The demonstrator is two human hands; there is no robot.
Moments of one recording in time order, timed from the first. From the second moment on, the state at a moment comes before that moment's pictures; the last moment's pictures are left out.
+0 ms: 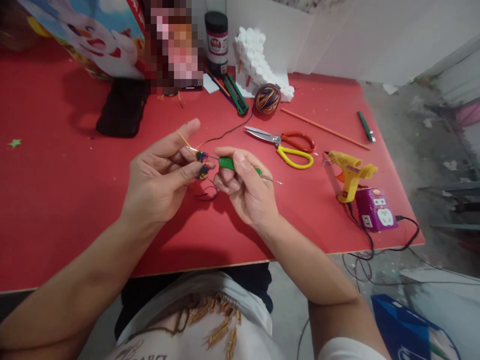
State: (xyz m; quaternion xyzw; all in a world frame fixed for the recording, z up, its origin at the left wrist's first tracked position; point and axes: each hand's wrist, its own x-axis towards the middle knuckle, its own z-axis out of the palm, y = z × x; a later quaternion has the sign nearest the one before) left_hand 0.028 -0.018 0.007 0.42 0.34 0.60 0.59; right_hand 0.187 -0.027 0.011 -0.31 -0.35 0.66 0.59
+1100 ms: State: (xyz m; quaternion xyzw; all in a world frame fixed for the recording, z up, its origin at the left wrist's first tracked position) left_hand 0.016 -0.012 0.018 0.41 0.35 0.59 0.60; right_hand 0.201 -0.021 0.006 -0.30 -0.41 0.62 0.60
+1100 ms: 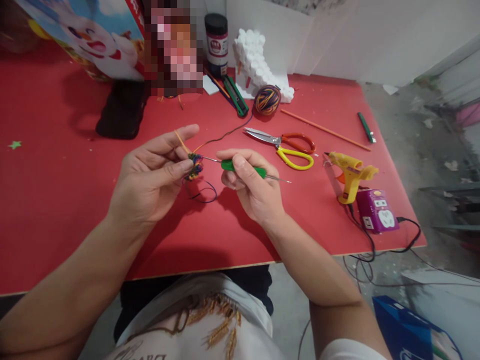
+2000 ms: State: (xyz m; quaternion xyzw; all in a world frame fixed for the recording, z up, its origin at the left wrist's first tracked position) left_hand 0.018 -0.015 0.026 0.42 0.35 0.57 0.61; right_hand 0.214 -0.019 0.012 -0.35 -0.49 0.53 0.60
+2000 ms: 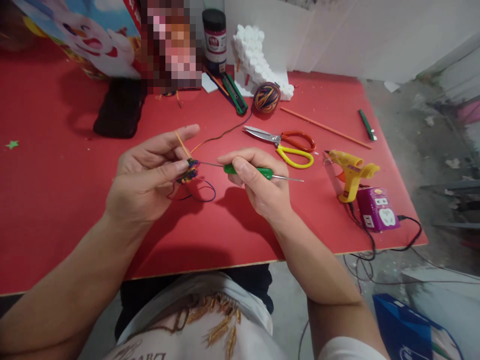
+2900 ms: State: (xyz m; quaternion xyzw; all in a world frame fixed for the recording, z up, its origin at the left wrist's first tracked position) left_hand 0.023 -0.020 0.018 0.44 0.36 0.59 0.58; right_hand 0.202 -0.023 0.013 -0.31 -0.41 0.63 0.59
